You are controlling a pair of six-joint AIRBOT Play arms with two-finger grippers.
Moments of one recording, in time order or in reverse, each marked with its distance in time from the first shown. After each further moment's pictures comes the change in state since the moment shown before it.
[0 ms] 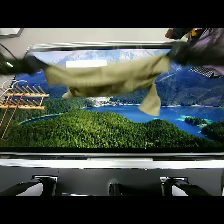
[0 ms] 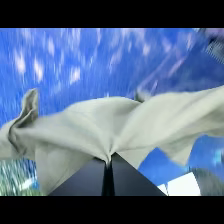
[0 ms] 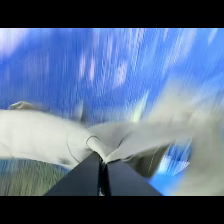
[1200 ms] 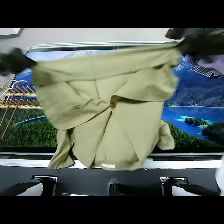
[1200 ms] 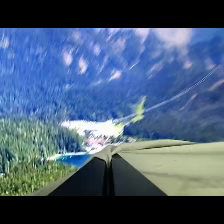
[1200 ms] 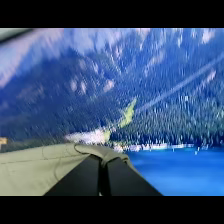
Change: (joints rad) left arm -0.040 -0.019 0.003 0.272 -0.040 -0.243; right arm 0.027 -0.164 0.219 -0.110 0.225 0.321
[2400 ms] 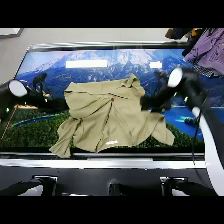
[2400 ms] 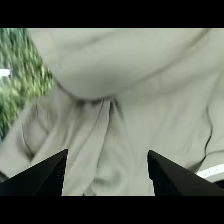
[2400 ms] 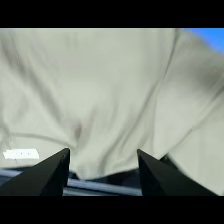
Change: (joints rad) left arm -0.131 -0.011 -0.500 0.106 -0.032 -0.014; right arm 0.246 0.018 -0.658 -0.192 0.047 -0.083
